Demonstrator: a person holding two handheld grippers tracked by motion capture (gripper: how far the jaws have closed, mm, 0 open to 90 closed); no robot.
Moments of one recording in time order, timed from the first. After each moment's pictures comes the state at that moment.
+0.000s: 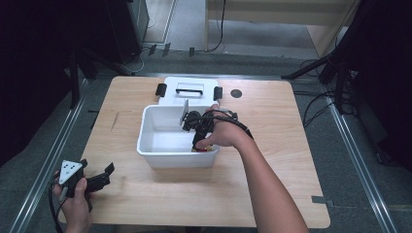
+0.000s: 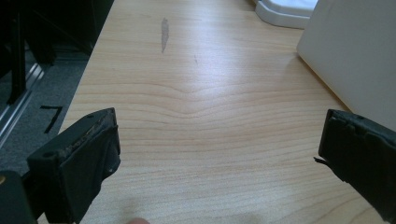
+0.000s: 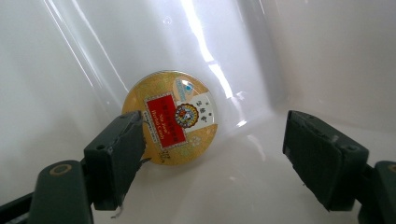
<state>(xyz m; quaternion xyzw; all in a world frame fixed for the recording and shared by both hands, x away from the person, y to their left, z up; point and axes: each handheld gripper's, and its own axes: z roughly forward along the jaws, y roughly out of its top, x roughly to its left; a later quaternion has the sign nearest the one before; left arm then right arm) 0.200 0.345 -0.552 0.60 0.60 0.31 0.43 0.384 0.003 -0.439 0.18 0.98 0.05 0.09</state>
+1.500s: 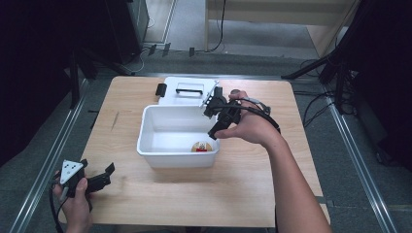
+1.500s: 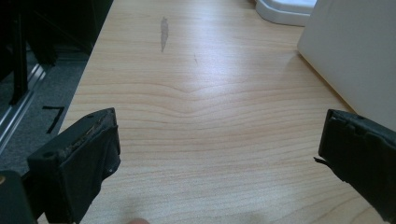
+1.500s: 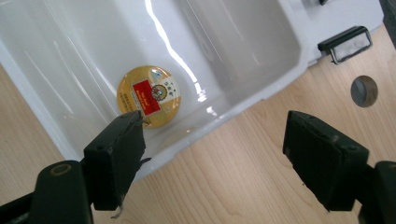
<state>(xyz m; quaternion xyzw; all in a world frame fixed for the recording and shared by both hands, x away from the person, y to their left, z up) 0.201 0.344 -0.552 0.61 0.60 0.31 0.42 0.367 -0.060 -0.363 0.22 0.95 0.14 0.13</state>
